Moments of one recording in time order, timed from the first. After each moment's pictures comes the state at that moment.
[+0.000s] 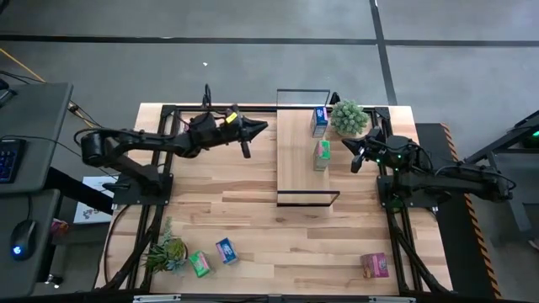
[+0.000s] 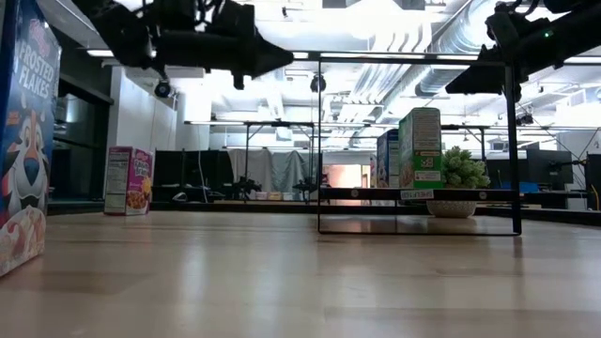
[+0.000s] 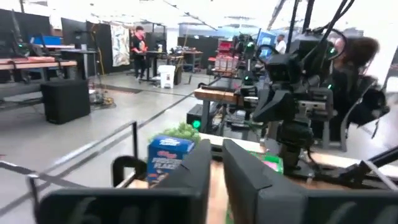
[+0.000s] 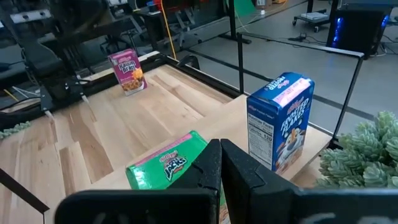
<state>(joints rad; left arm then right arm) 0.36 1.40 0.67 0.82 0.08 -0.05 -0.24 0.41 0.39 -0.25 0.31 0.26</state>
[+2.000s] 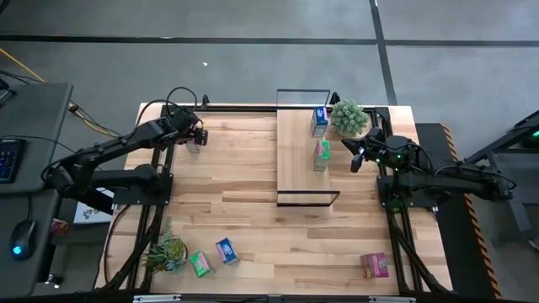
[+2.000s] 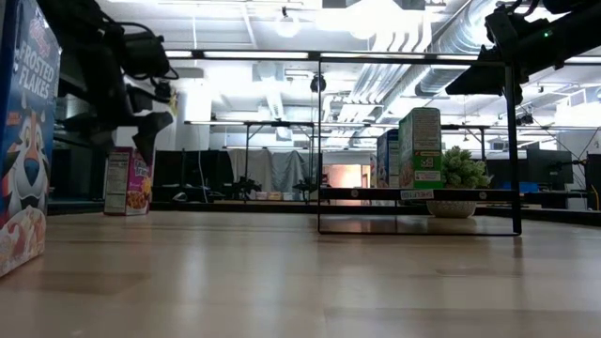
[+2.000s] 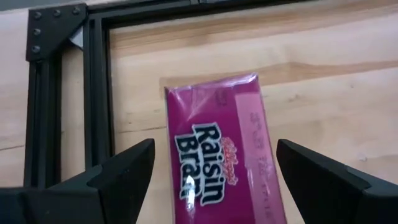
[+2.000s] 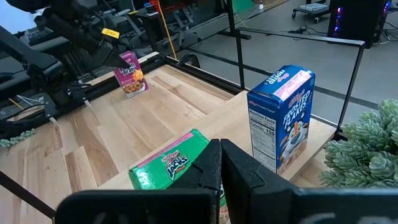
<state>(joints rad) 0.74 0.99 0.60 -0.68 -0.37 -0.57 -0.24 0.41 0.39 -0.25 0.31 0.31</state>
